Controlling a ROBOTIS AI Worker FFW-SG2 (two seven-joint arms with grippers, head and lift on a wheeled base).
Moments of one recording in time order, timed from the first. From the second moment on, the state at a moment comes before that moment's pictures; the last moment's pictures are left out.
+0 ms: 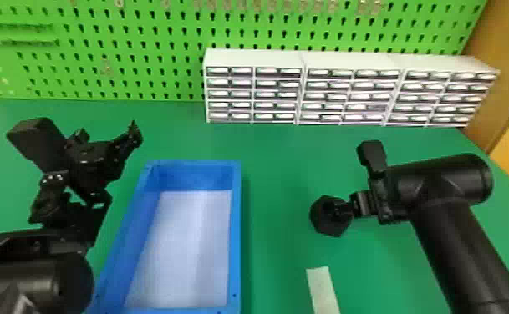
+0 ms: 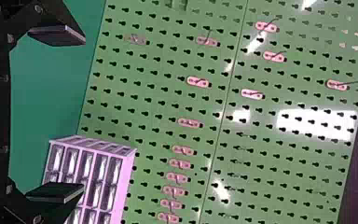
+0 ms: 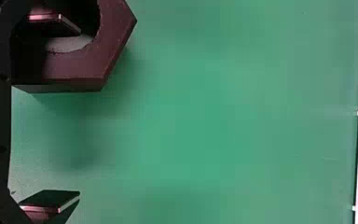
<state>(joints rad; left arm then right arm) -0.05 0.08 0.06 -1.75 0.28 0.12 0.00 -0.56 -0.12 0.08 -1.20 0.12 1.20 0.32</state>
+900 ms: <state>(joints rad) -0.05 0.08 0.06 -1.75 0.29 0.12 0.00 -0.56 -0.12 0.09 -1.20 0.12 1.20 0.32</state>
